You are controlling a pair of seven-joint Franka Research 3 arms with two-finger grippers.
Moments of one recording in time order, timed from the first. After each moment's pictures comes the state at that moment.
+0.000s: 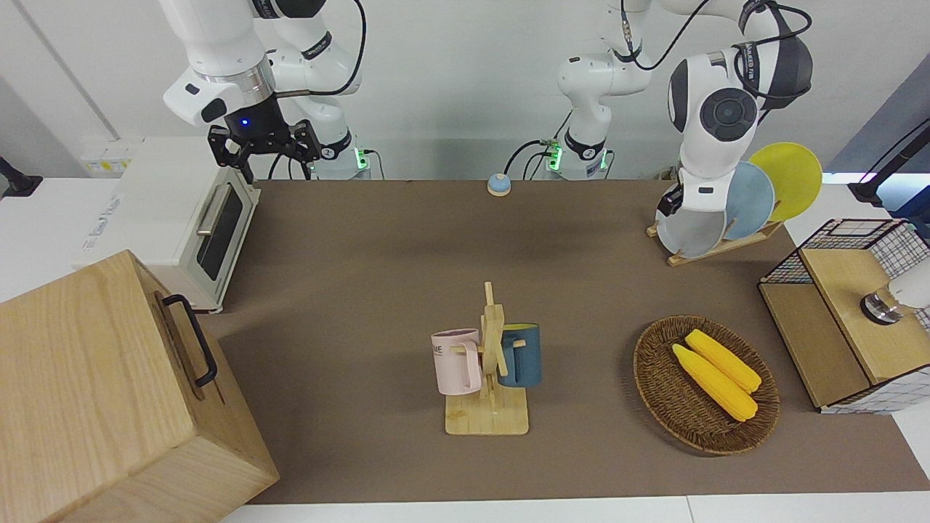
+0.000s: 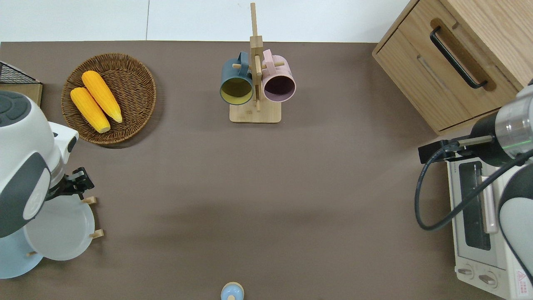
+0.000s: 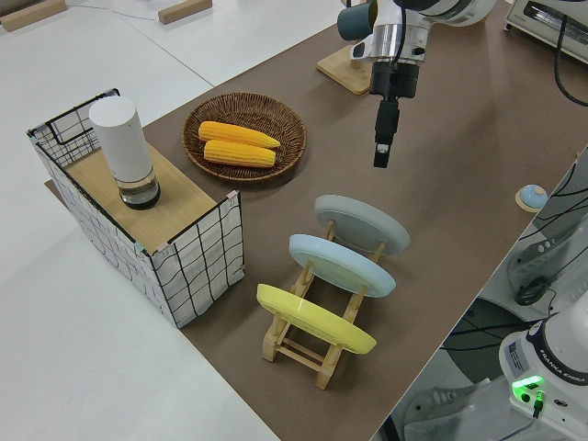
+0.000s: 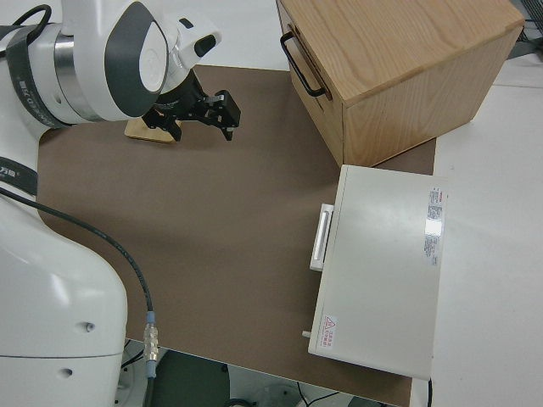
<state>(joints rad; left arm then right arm) 0.06 0.01 -0.14 -1.83 0.31 1.46 -0.61 -0.15 0.02 0.28 -1.49 -0.02 1.48 0.04</state>
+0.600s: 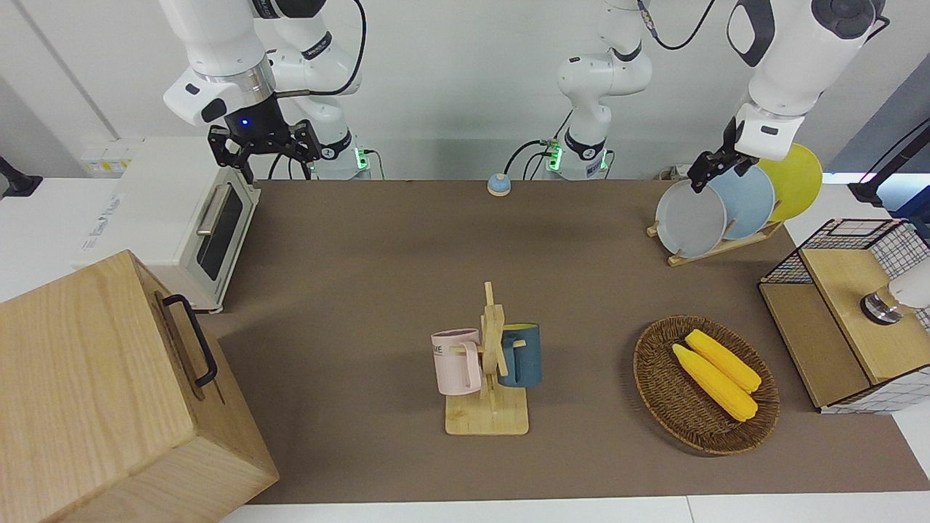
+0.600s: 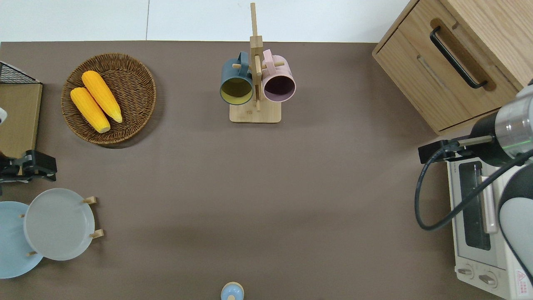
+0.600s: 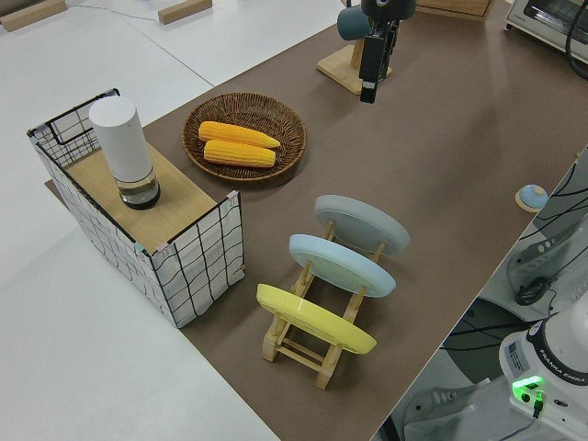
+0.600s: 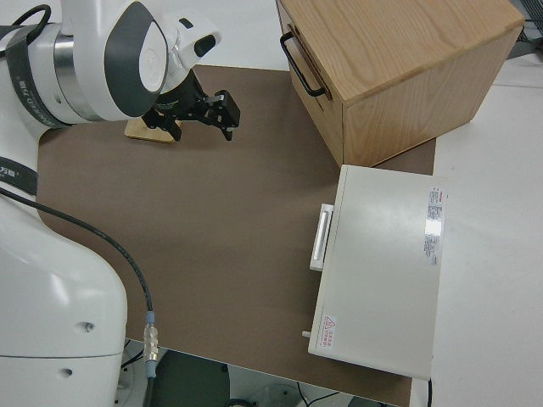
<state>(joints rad) 0.06 -0.03 -0.03 -1.62 0.12 1.45 -0.19 -0.15 0.02 0.28 -1.49 -0.02 1.48 0.04</state>
